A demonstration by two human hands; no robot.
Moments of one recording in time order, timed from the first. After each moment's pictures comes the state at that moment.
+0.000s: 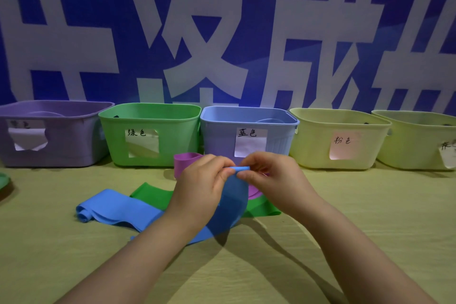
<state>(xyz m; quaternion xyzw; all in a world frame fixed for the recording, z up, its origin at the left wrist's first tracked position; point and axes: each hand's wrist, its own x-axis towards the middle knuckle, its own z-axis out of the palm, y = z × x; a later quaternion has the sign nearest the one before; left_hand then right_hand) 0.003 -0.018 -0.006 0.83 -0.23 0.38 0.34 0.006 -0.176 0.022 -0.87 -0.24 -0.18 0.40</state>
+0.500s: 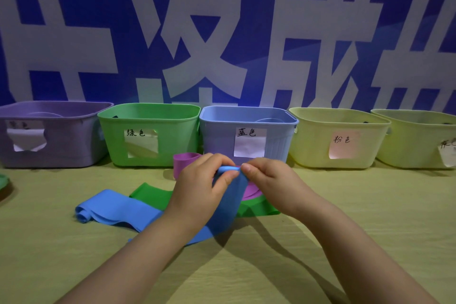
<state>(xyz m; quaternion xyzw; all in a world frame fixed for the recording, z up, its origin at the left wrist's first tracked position) 0.000 -0.018 -0.005 0.82 -0.23 0.37 0.36 0.003 -0.179 0.025 -0.89 -0.23 -0.08 0.38</state>
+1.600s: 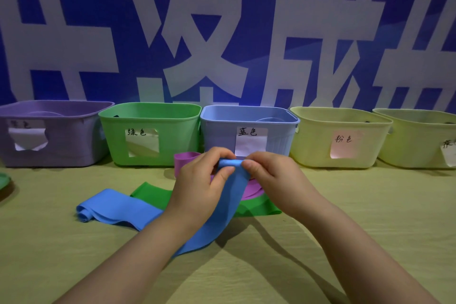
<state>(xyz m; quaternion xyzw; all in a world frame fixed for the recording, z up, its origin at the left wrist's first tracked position) -0.005 -0.020 -0.001 0.82 -0.21 0.37 0.39 0.001 -0.177 0.027 -0.89 -0.24 -0.16 0.35</state>
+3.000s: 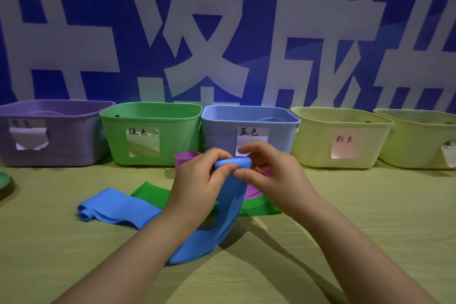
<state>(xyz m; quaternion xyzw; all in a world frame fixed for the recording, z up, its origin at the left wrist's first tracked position) -0.007 -0.017 0.002 0.82 -0.19 0.36 0.41 0.003 -0.175 0.022 -0.85 -0.25 -0.21 0.41</state>
